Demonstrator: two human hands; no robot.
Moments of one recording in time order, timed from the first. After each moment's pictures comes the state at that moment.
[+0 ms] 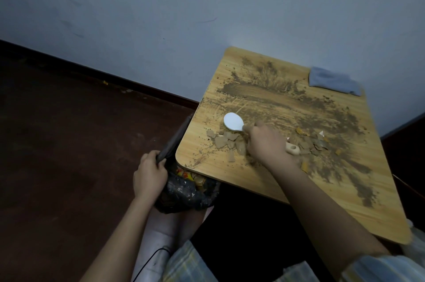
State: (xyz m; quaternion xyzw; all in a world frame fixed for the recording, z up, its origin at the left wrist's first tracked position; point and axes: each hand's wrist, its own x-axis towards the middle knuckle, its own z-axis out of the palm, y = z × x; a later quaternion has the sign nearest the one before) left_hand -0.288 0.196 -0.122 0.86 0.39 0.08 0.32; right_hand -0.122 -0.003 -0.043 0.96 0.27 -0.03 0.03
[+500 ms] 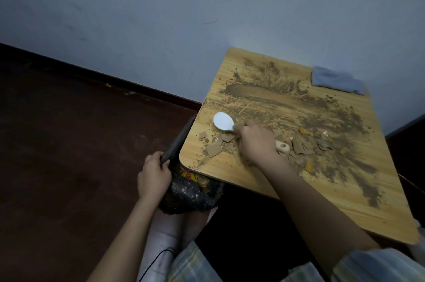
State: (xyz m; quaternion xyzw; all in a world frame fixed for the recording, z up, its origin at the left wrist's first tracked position) left_hand -0.287 0.196 -0.122 0.86 0.39 0.08 0.33; right_hand -0.132 0.020 -0.046 0.95 0.30 -0.02 0.01
